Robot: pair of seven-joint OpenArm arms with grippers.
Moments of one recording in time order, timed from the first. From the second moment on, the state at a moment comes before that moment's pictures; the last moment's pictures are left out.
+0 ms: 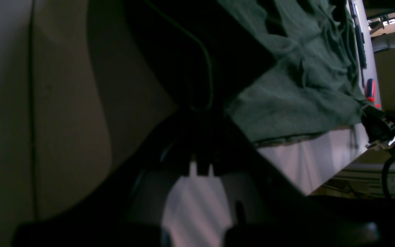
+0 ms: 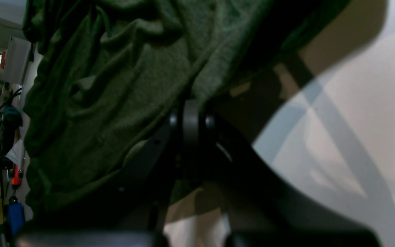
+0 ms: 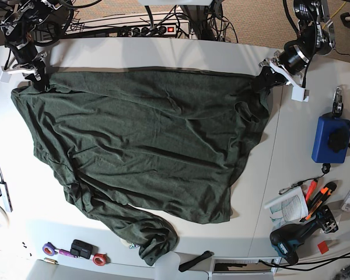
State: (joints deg) left arm 22.3 -10.4 -17.5 89.8 -55.4 -33.2 45.9; right arm -9.9 10.0 63.1 80.1 53.7 30.9 -60.9
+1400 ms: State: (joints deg) left arm 29.4 -10.4 -22.2 91.9 -61.5 -38.0 49.4; right arm -17.3 10.2 67.1 82.6 62.9 34.1 -65.7
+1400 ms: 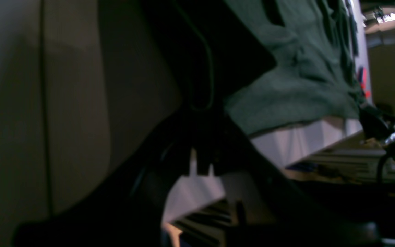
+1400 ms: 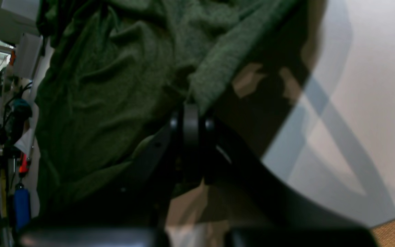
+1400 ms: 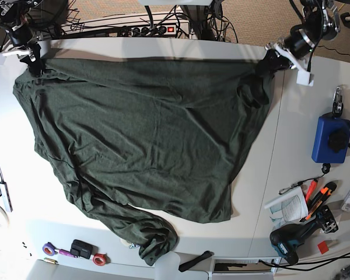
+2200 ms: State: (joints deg) left arm 32.5 -10.1 -29.7 92.4 -81.5 -43.0 58.1; right arm -17.5 12.6 67.1 82.6 68.7 34.3 -68.2
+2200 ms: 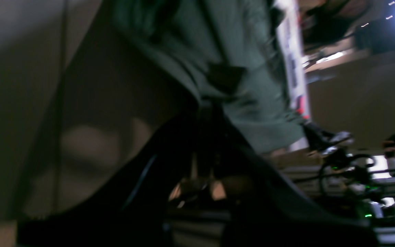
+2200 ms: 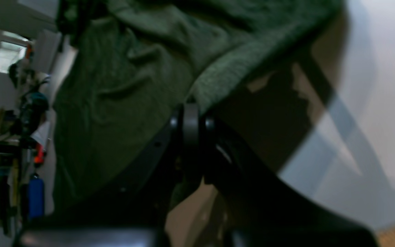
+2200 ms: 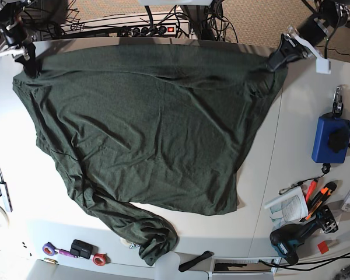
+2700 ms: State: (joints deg) left arm 23.1 -10.2 -21.0 92.5 -74.8 -43.0 54.9; right arm -8.7 12.6 67.1 82.6 59.6 34.2 -65.2
